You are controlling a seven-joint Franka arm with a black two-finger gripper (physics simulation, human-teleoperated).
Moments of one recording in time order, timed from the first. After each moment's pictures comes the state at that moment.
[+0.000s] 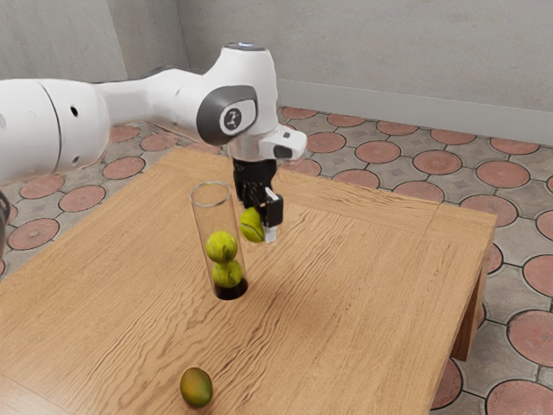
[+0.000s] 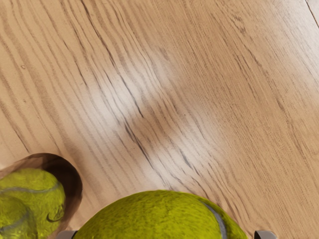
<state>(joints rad) -0.35 0.30 0.13 -1.59 -0.04 1.81 0.30</state>
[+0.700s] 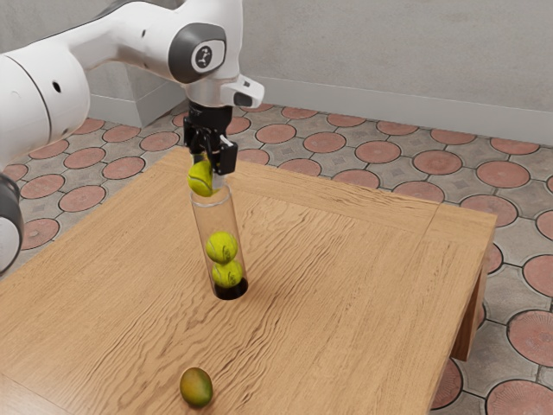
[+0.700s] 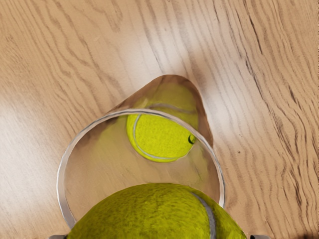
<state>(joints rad) -0.33 0.36 0.25 -1.32 0.06 1.50 0.31</state>
